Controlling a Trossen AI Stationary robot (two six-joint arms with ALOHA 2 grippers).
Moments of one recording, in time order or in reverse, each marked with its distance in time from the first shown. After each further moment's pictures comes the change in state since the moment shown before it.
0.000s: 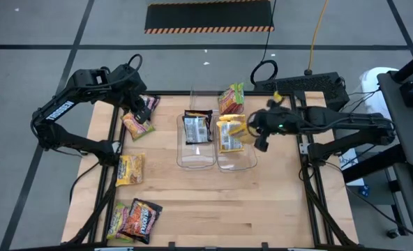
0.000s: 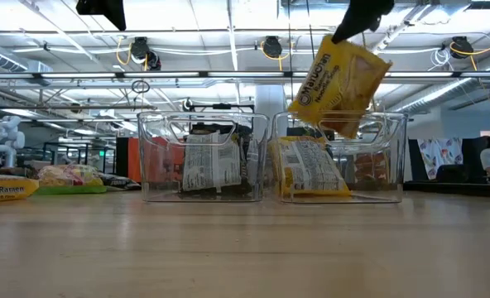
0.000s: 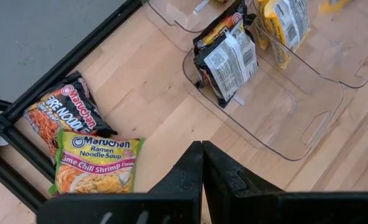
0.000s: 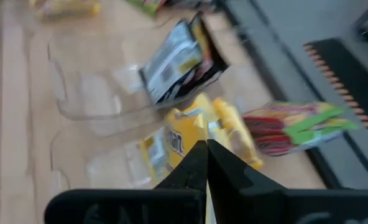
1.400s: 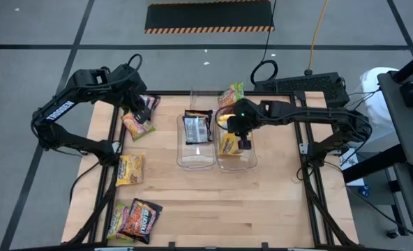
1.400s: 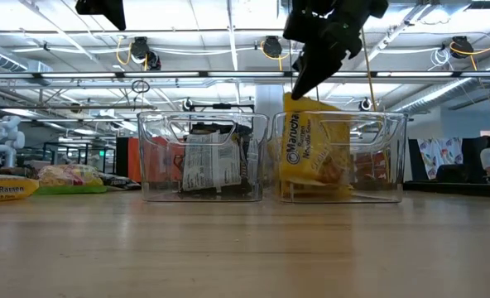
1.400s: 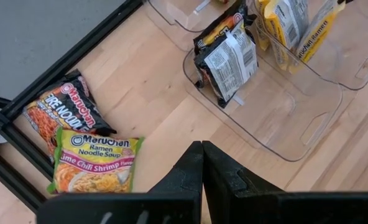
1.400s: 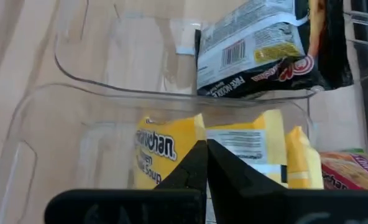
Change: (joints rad) left arm 0.000 0.000 0.000 -0.001 0.000 -0.014; right arm -0.212 0.336 -0.001 0.194 -0.421 -0.451
